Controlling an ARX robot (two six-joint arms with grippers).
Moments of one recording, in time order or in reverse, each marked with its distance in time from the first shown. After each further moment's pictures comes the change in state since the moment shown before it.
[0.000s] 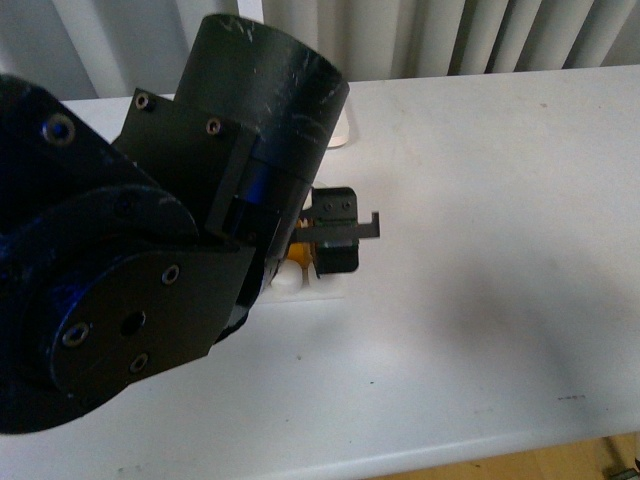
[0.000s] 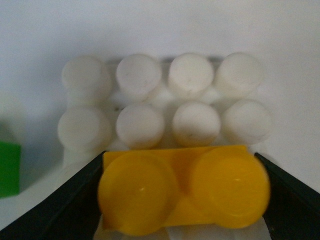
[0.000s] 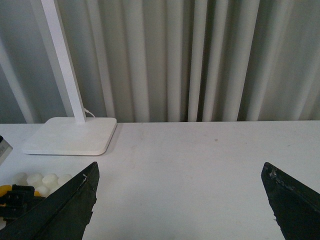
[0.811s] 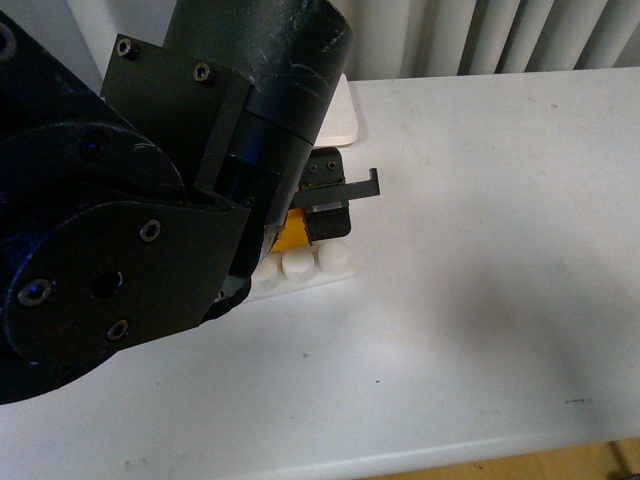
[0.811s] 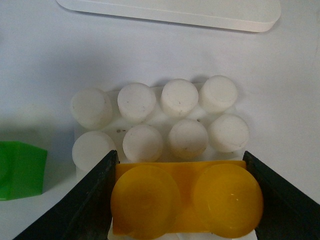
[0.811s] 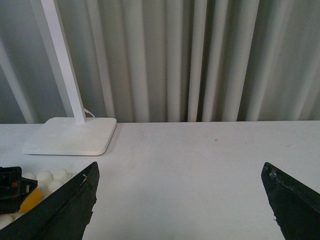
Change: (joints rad) left arm 0.007 -0.043 -0.002 -0.011 -0.030 -0.098; right arm 0.000 0.000 0.000 0.000 0.000 0.000
